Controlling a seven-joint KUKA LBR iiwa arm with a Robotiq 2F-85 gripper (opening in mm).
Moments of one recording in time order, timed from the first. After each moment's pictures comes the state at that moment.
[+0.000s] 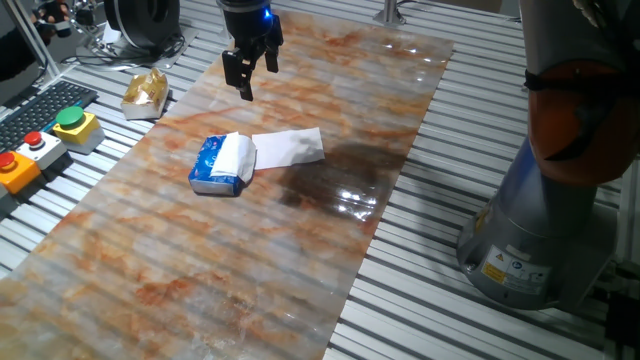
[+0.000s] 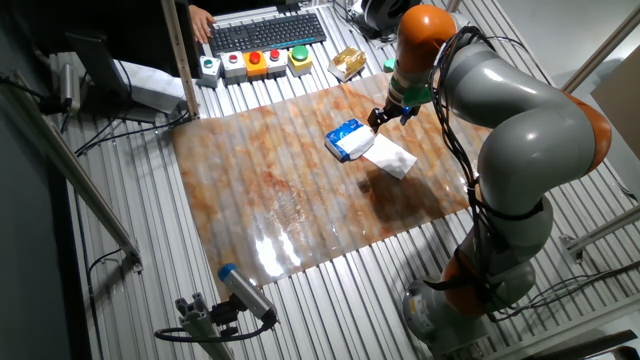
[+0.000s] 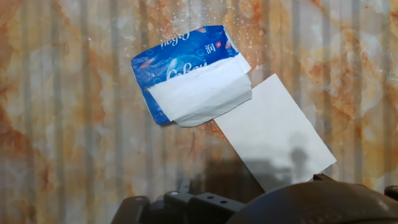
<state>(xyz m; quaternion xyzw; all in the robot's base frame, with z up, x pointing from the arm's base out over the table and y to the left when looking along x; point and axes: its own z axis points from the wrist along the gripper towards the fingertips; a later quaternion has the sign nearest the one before) 0.515 0.001 0.236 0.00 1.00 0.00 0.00</state>
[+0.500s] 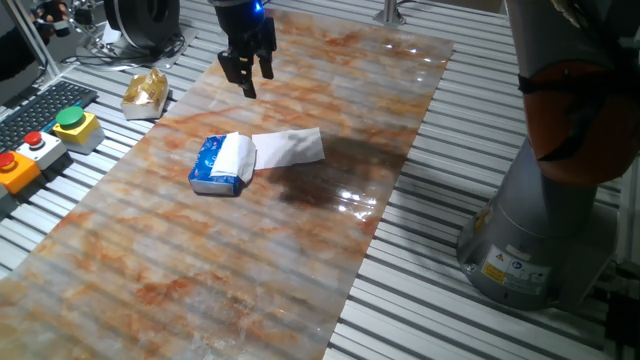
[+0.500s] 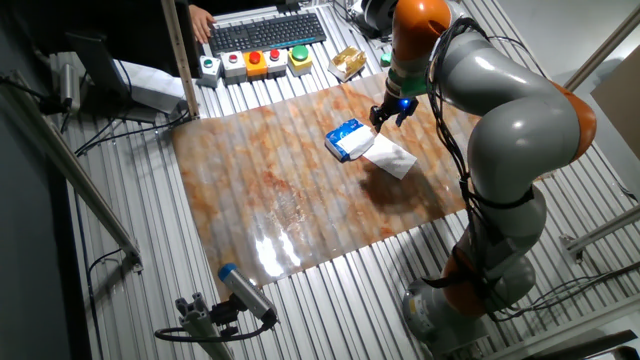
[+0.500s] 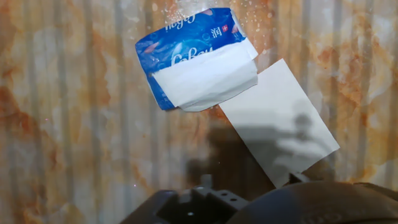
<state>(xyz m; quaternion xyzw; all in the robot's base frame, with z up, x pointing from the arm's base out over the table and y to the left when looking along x) 0.517 0.004 0.240 -0.01 1.00 0.01 -0.05</state>
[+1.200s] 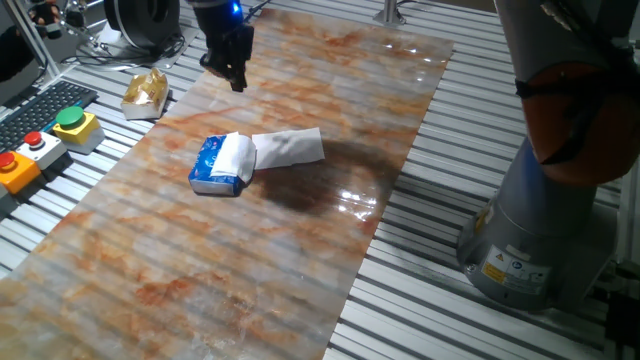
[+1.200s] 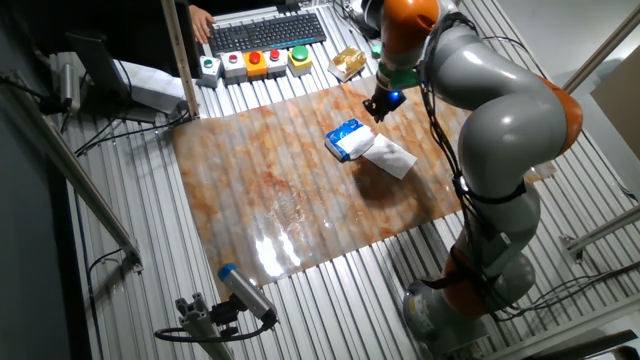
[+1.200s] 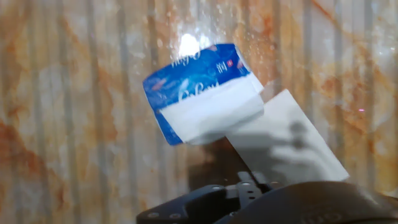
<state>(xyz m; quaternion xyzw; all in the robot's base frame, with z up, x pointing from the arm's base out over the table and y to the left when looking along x) 0.556 0.017 0.231 0.01 1.00 0.01 -0.03</state>
